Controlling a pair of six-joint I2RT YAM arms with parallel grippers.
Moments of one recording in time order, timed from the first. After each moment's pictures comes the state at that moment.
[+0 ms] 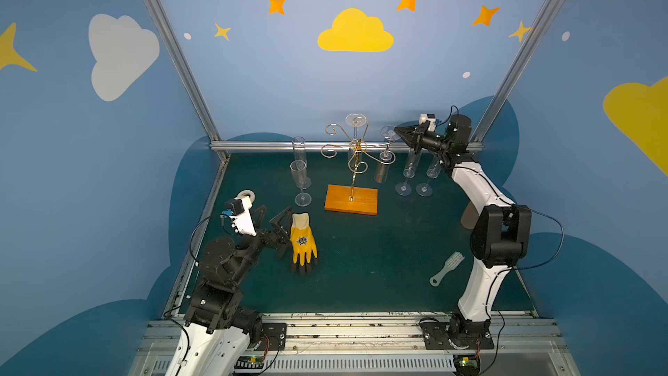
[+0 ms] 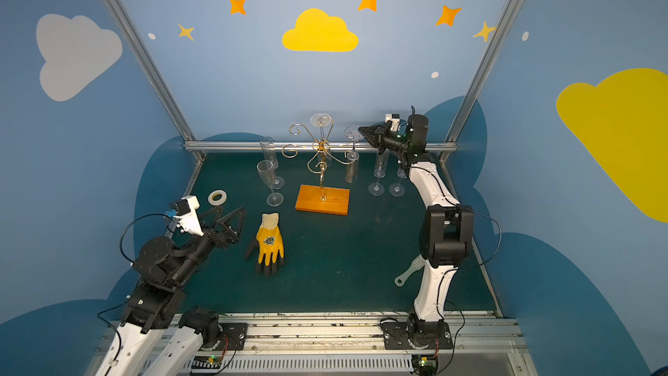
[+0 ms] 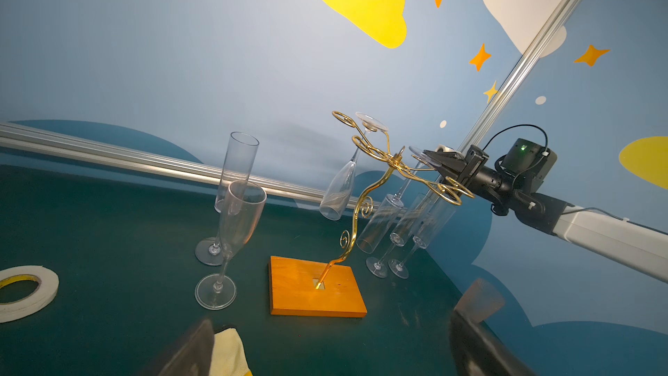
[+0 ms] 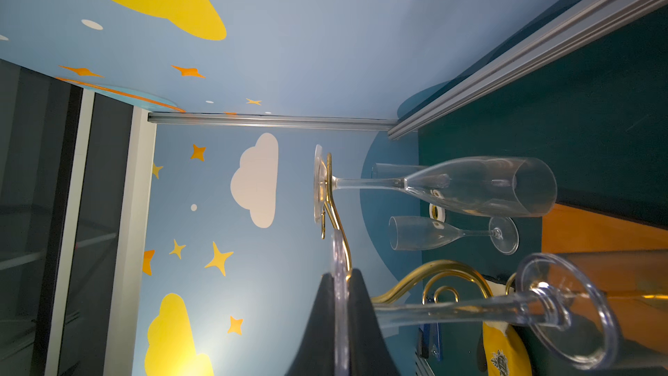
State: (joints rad) left arm -0.25 0.45 0.63 -0.20 0.13 -0.45; right arm 0.10 1.95 1.72 0.18 -0.98 1.45
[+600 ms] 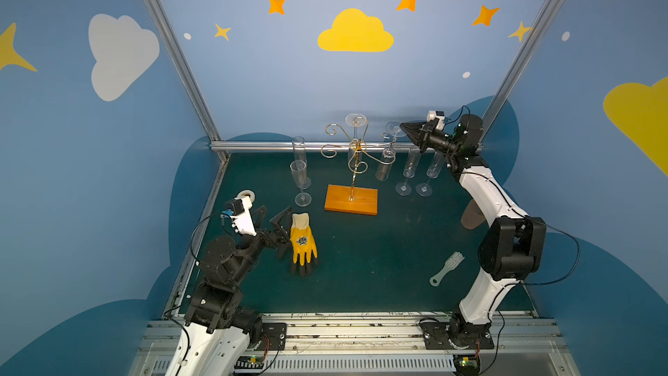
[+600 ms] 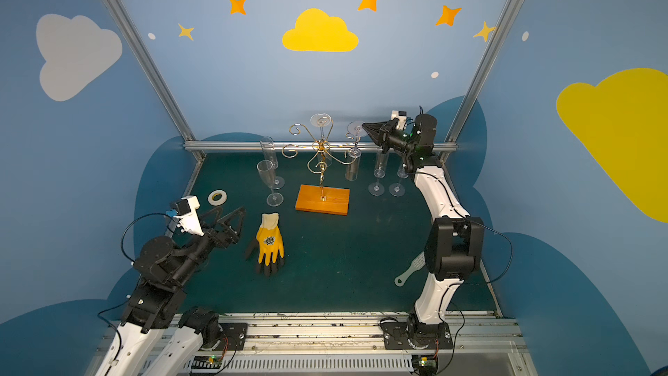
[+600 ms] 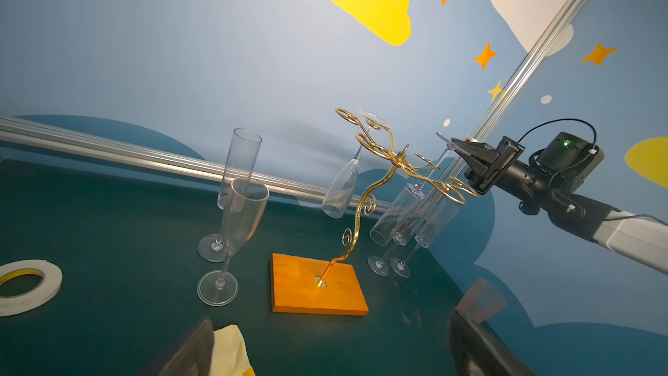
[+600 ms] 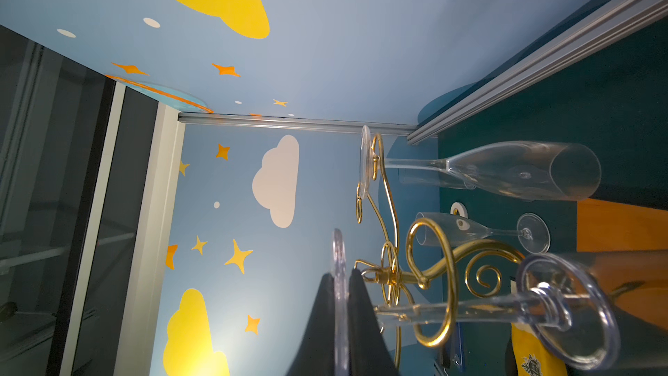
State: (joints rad) left arm -0.25 0.44 0.63 -0.21 0.13 -0.46; right arm 0.10 1.82 1.63 0.22 -0.94 1.50
